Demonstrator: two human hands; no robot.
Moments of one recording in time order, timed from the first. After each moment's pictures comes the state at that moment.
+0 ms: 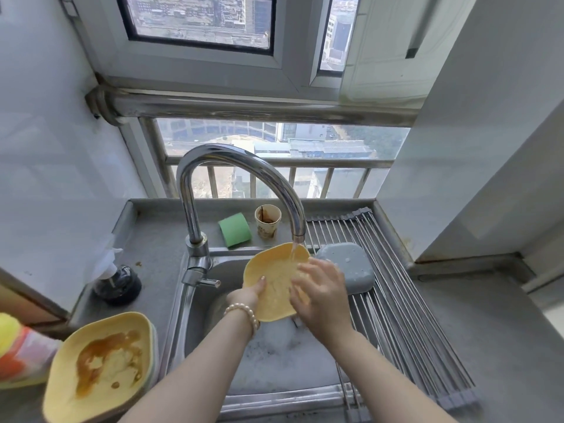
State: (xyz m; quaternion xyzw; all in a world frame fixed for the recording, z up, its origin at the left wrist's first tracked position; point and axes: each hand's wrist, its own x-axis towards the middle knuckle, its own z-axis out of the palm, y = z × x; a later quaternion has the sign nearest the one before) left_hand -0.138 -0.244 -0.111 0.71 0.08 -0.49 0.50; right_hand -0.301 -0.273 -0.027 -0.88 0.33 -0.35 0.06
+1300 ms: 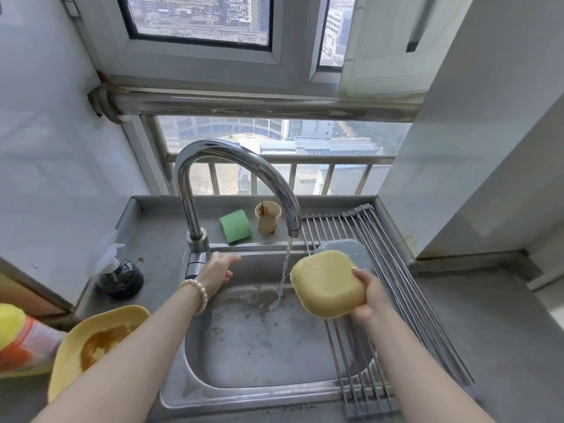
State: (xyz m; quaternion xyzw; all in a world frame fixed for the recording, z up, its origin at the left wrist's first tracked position) left_hand -0.091 -0.222 -0.018 0.78 -0.23 -0.44 0.38; right_hand -0.357 -0.324 -0.023 -0.17 0.53 -0.34 0.75
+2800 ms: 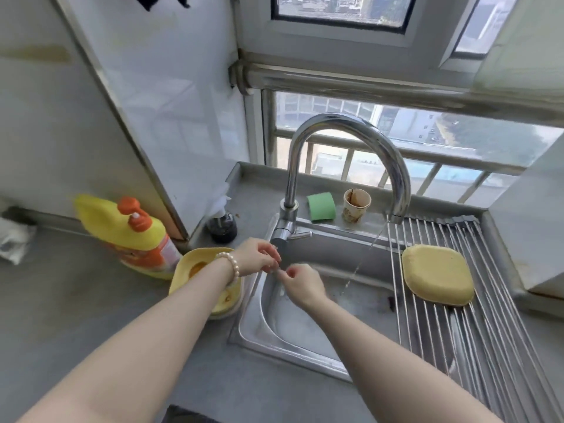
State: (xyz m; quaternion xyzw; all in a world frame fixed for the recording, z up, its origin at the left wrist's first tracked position) left_hand -0.057 -0.121 -0.001 0.80 -0.30 -0.40 0.33; right_hand -0.177 -0.198 -0.047 -0.82 0.41 0.02 0.41
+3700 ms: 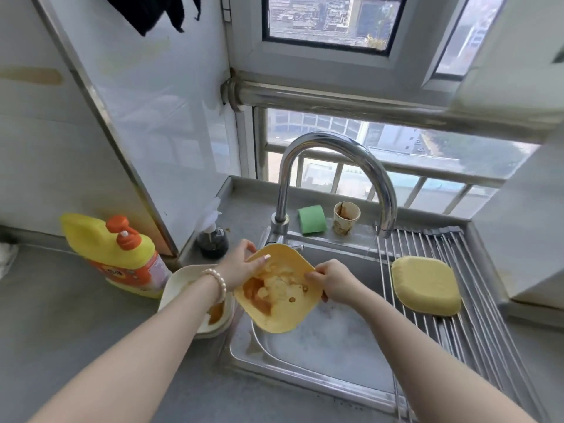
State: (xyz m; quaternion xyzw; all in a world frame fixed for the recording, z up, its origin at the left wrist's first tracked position) left_hand -0.046 -0.111 0.000 0.84 -0.31 -0.32 0.31; right_hand -0.213 -0.254 0.009 -0.83 0.36 0.08 0.42
